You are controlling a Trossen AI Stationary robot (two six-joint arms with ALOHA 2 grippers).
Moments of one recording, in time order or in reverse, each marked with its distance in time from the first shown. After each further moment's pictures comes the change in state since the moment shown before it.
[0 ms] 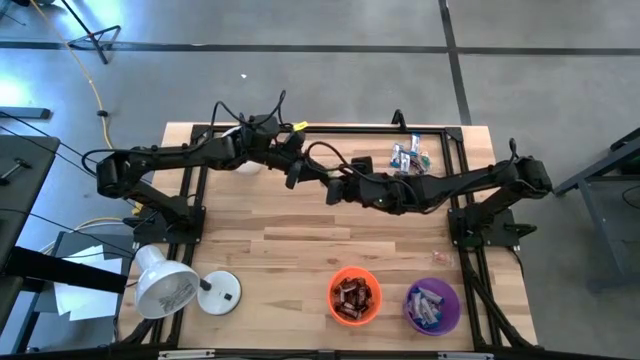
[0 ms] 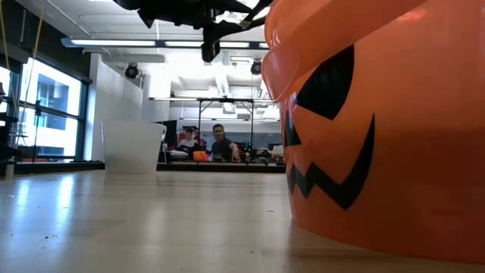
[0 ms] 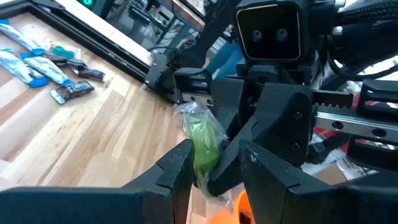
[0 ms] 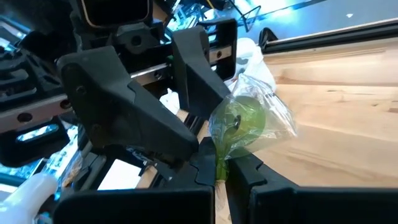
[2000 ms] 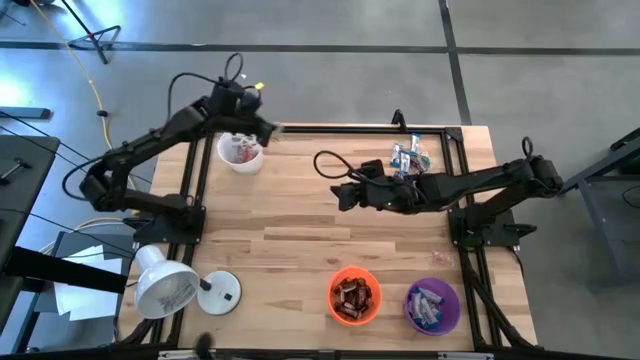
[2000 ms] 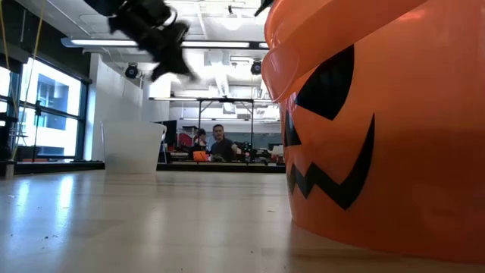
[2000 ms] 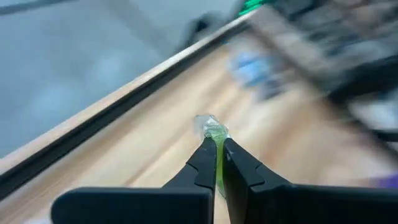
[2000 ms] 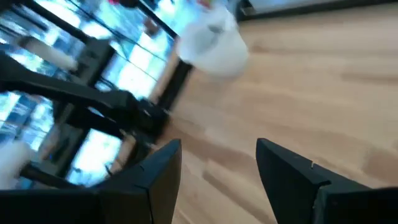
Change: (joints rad) left arm 0.442 -0.131 -0.002 -0.462 -0.154 0.321; right arm 0.020 -0.090 0.001 -0.249 -0.029 0.056
